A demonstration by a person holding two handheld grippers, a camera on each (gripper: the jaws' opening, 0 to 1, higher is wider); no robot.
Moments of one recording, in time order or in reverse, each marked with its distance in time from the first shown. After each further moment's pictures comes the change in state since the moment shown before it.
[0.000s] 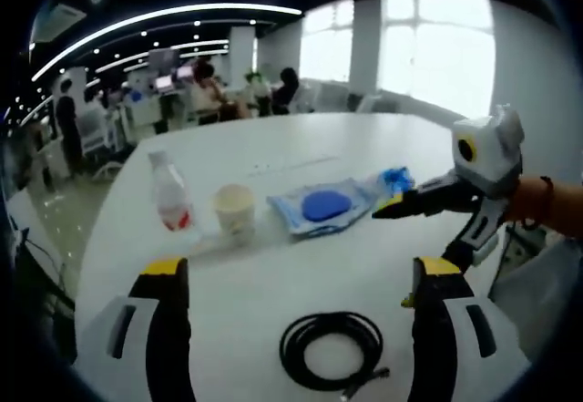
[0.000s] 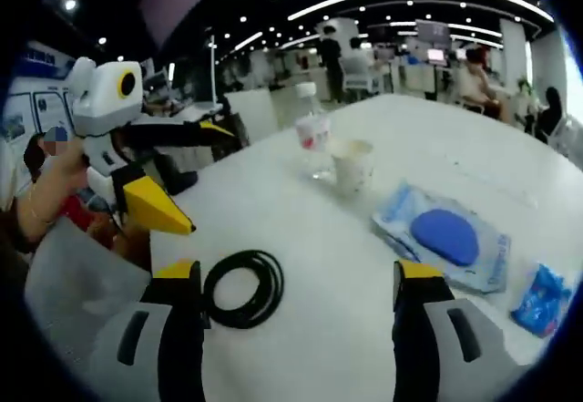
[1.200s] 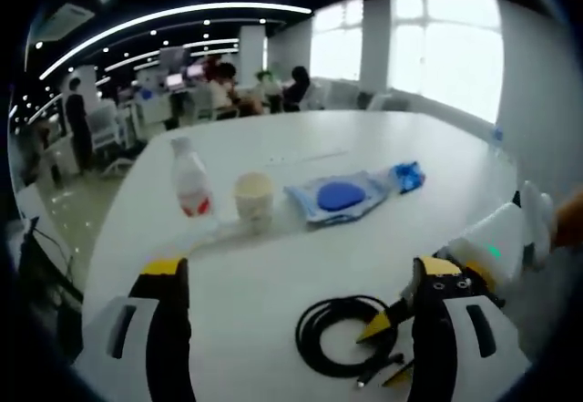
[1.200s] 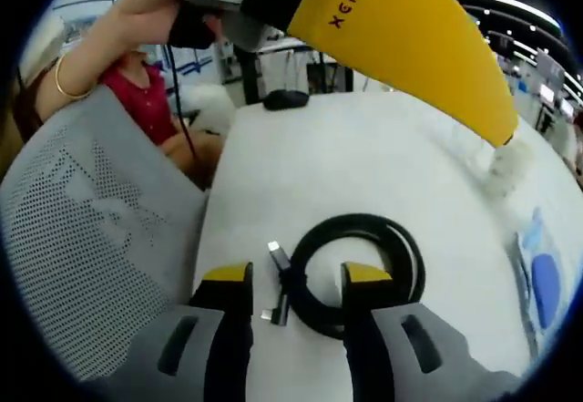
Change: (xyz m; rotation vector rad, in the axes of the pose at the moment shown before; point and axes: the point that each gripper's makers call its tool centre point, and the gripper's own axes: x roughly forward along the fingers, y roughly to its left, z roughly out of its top) left arm -0.010 0.017 -0.016 0.000 0.011 0.048; right arm 0.068 0.105 -0.071 -0.358 0.222 0.314
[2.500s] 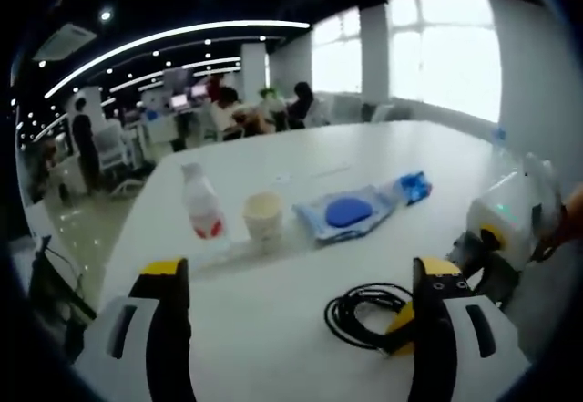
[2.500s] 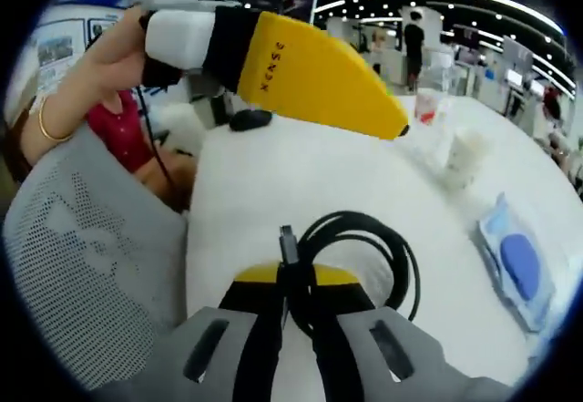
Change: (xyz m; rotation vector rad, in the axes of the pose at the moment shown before) left arm -0.008 0.005 0.020 0.041 -0.096 0.034; right arm -0.047 -0.032 0.015 0.134 -0.075 -0.177
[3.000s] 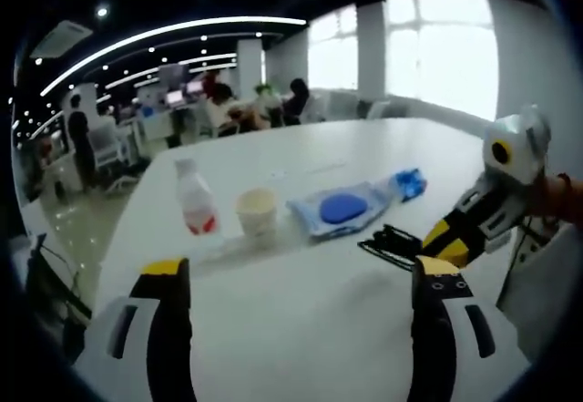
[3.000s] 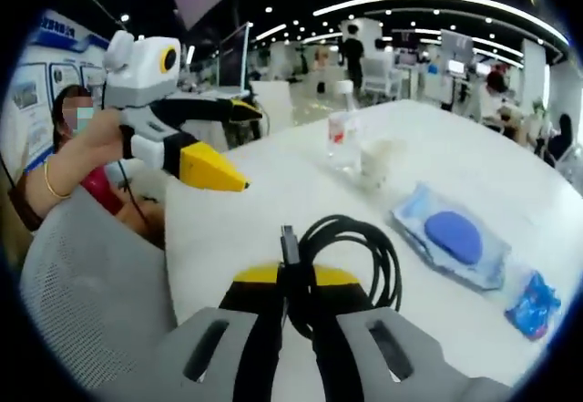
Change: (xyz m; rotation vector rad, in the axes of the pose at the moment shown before) left arm 0.003 -0.006 -0.005 0.000 0.019 -0.024; right arm -0.080 -0.056 0.003 0.166 -0.120 -0.207
